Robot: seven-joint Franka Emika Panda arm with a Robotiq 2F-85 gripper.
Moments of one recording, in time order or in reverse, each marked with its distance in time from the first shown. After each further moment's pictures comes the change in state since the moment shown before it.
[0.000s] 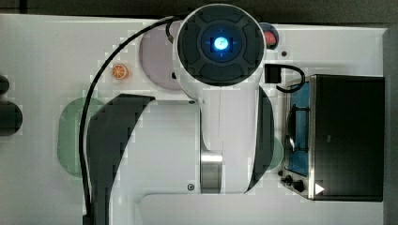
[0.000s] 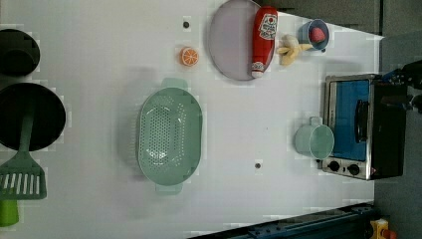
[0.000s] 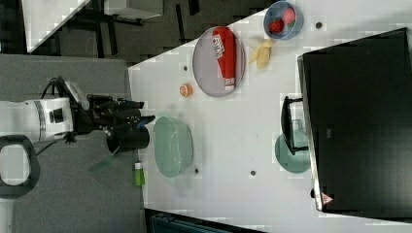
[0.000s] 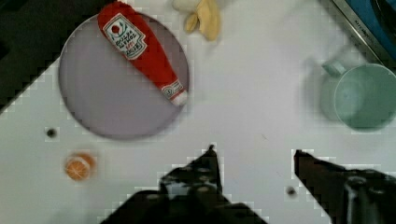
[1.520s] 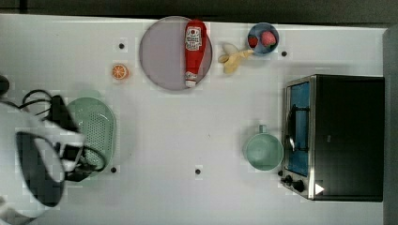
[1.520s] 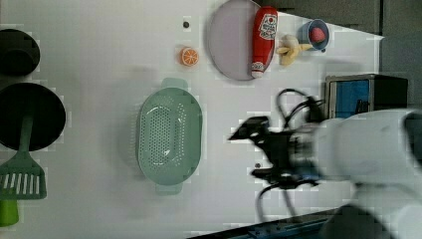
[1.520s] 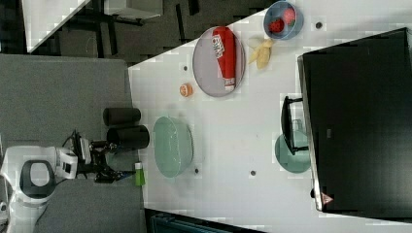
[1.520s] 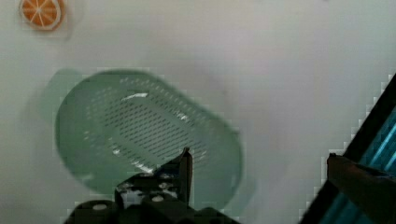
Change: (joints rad) arm 0.036 0.099 0.574 -0.182 0.026 0.115 0.862
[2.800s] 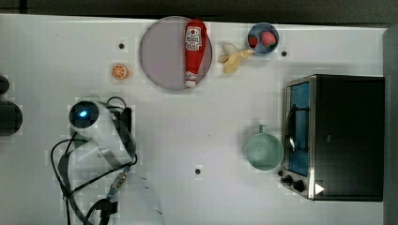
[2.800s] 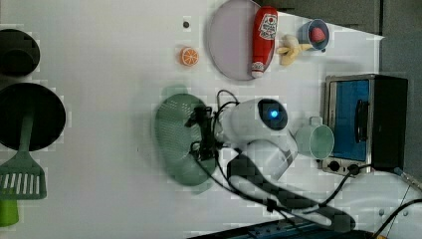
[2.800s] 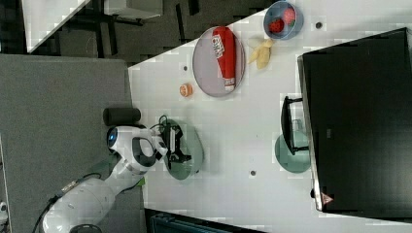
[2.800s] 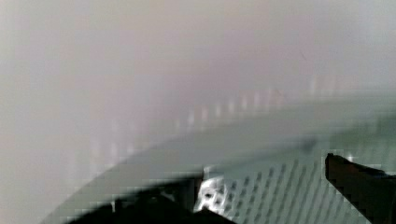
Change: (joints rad) arm 0.072 0.535 -0.185 -0.144 -0.164 0.641 0.508
